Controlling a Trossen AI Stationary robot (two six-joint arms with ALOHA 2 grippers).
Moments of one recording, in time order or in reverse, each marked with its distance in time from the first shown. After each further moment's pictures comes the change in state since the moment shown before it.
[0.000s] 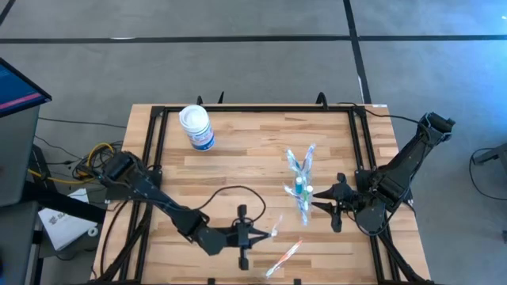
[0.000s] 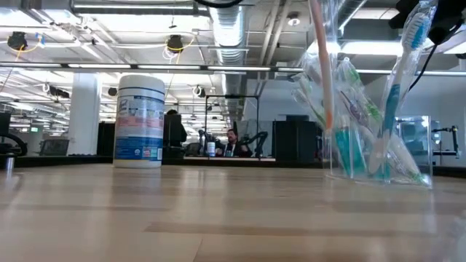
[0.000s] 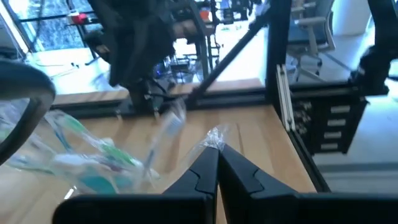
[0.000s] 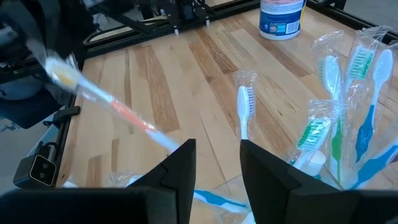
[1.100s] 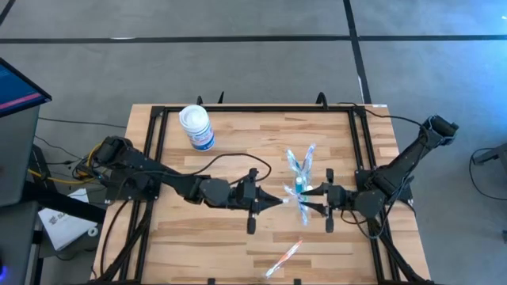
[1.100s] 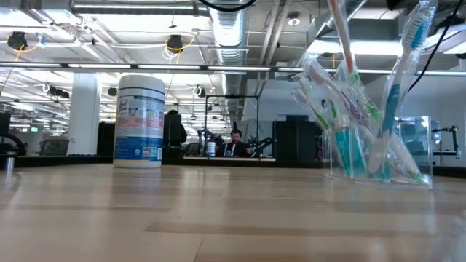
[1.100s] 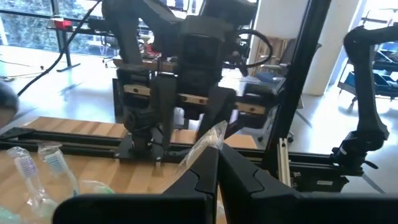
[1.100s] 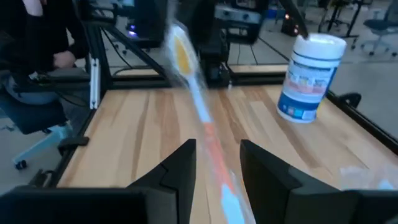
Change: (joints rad) left arm 0.264 -0.167 0.008 0.015 0.362 -0.080; right arm -0.115 0.034 0.000 0.444 -0.076 -0.591
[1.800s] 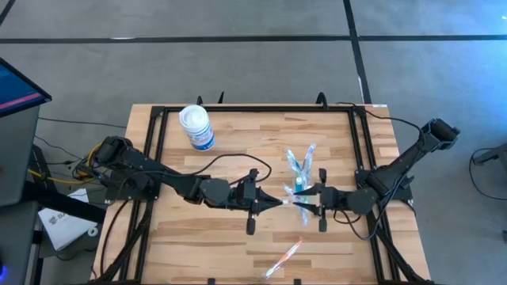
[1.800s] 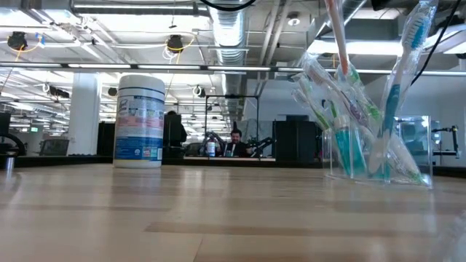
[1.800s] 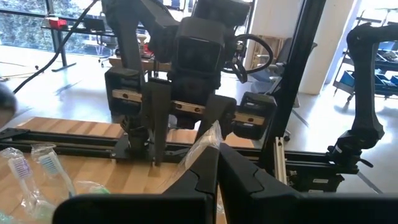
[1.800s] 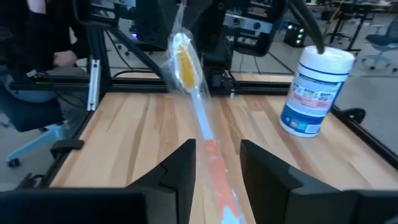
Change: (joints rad) left arm 0.006 0.000 0.000 -0.001 0.015 0.000; right arm -0.078 0.065 0.000 0.122 -0.072 -0.101
